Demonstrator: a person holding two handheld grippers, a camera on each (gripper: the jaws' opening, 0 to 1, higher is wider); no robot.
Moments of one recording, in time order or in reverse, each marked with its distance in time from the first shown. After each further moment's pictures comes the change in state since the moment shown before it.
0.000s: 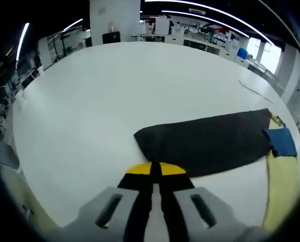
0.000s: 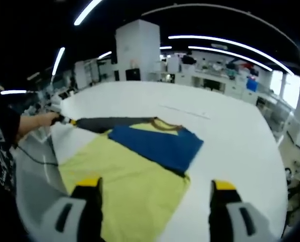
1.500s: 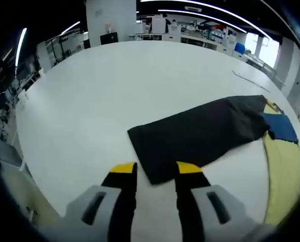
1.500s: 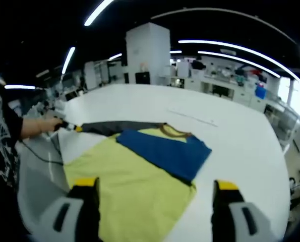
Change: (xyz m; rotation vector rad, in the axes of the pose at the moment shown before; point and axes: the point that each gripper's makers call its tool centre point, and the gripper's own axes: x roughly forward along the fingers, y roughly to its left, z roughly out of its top) left arm -0.023 -0.019 -0.034 0.042 -0.003 0.033; right arm 0.006 0.014 0.015 -0.045 -0.053 0.078
